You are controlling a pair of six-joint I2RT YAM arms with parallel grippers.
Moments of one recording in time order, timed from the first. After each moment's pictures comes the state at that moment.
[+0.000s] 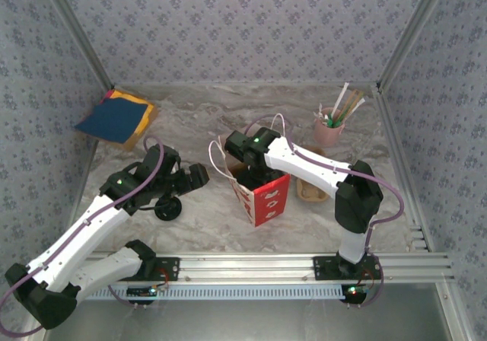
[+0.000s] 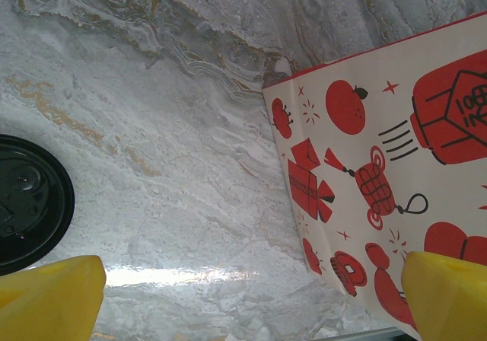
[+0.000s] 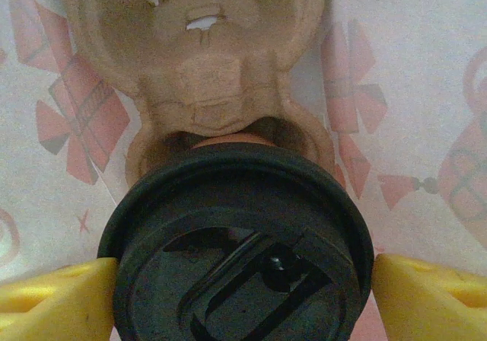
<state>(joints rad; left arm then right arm) -0.64 0.91 0.94 -0.94 0.01 -0.91 0.90 1.81 1.58 -1.32 0.05 0.59</state>
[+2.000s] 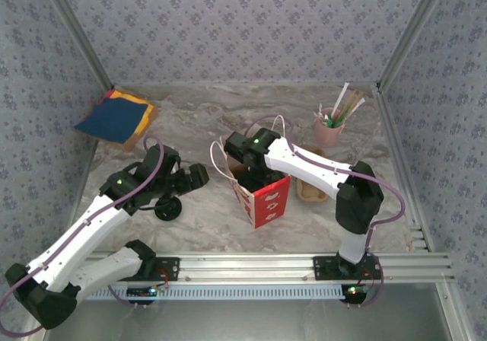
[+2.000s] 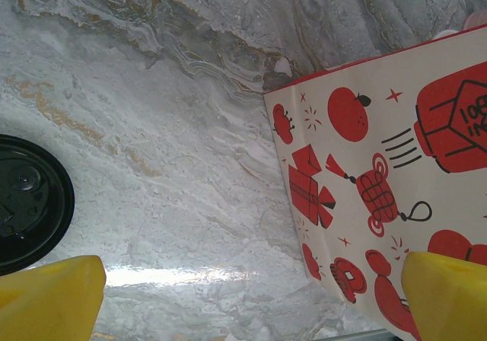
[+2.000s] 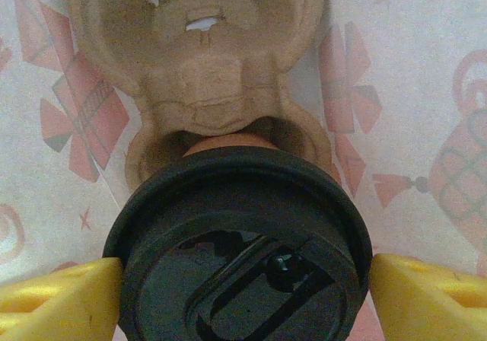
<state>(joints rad) -0.64 0.91 0.94 -0.94 0.01 -0.91 0.91 1.80 1.58 -1.34 0.05 0.60</state>
